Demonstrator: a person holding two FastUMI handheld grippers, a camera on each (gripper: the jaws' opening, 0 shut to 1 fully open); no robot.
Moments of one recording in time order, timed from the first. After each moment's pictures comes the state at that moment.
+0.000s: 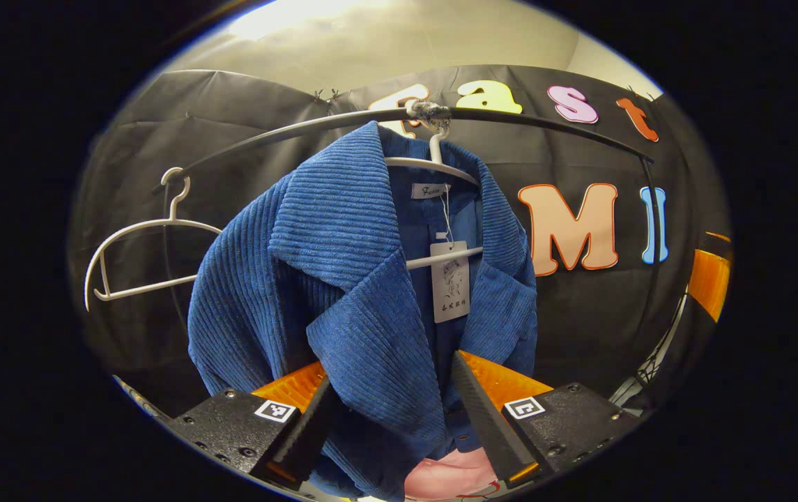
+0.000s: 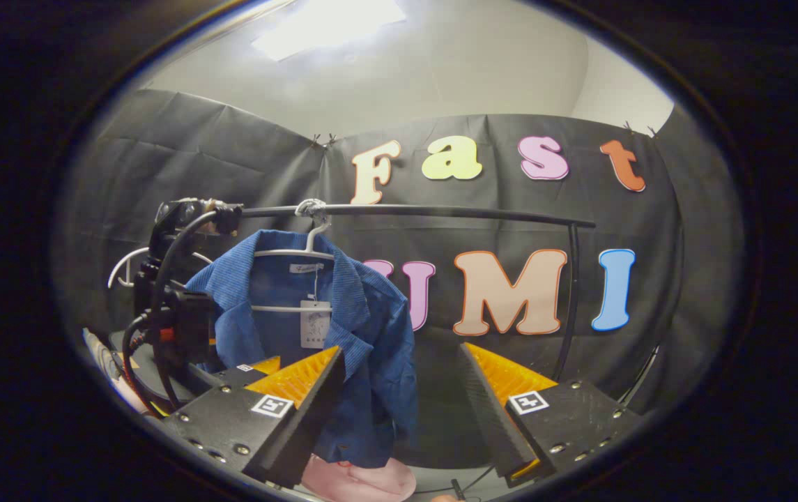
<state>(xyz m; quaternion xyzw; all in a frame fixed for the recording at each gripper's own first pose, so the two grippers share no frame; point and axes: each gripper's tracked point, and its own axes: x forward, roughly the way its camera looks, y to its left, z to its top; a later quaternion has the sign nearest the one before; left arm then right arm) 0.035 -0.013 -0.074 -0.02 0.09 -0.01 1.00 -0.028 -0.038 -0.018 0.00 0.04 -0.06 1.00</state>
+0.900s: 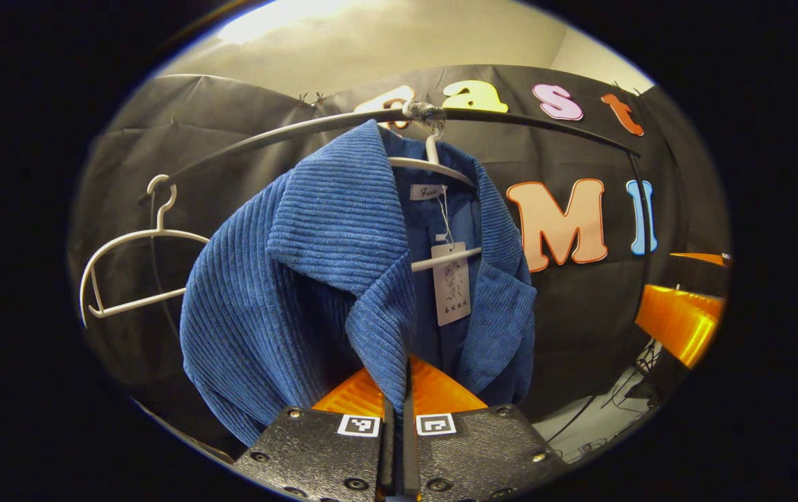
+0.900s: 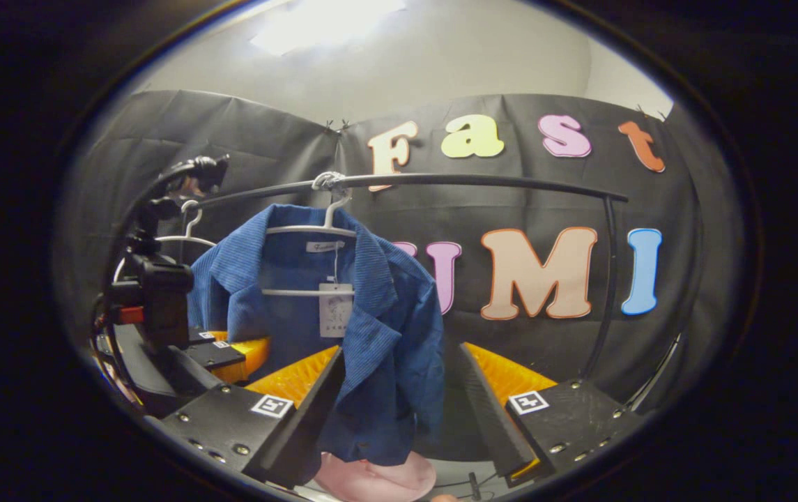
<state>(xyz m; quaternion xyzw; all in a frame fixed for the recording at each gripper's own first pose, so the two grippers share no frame) 0.035 -0.008 -0.066 0.01 0.08 -0.04 1.00 0.002 -0.005 -0.054 0.02 0.07 -0.01 1.00</state>
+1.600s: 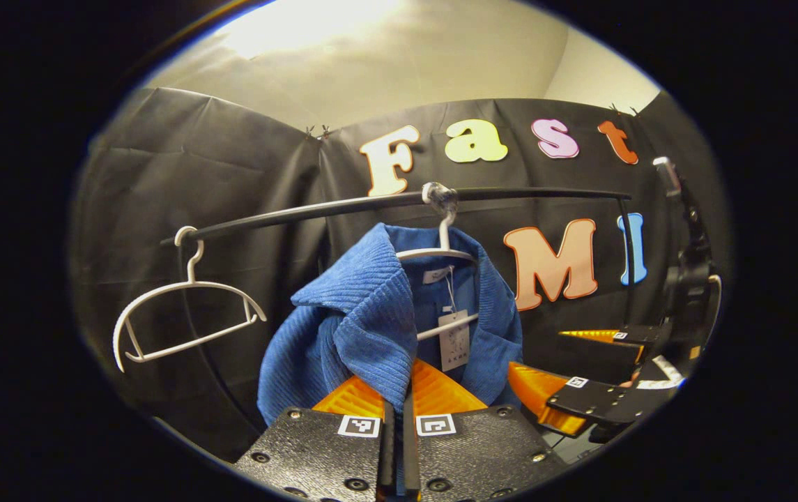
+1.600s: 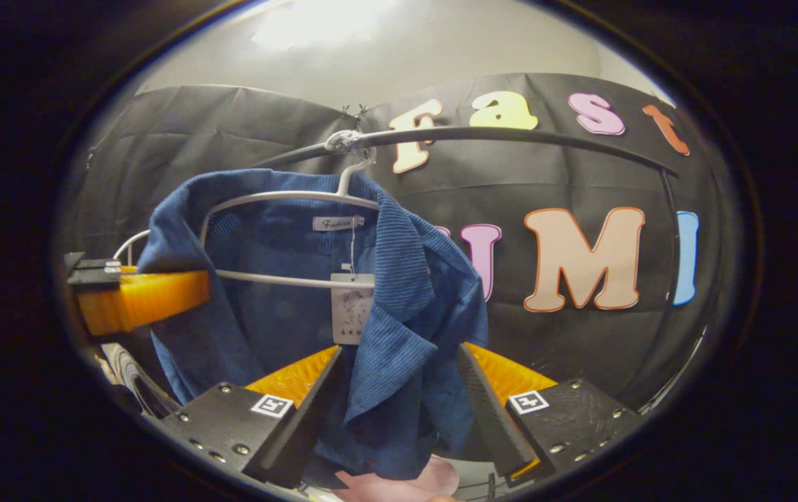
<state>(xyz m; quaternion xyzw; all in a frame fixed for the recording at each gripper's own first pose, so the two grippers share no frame) 0.009 0.026 0.015 0.00 0.01 -0.03 1.00 0.086 0.038 -0.089 0.04 0.09 0.04 0.99</state>
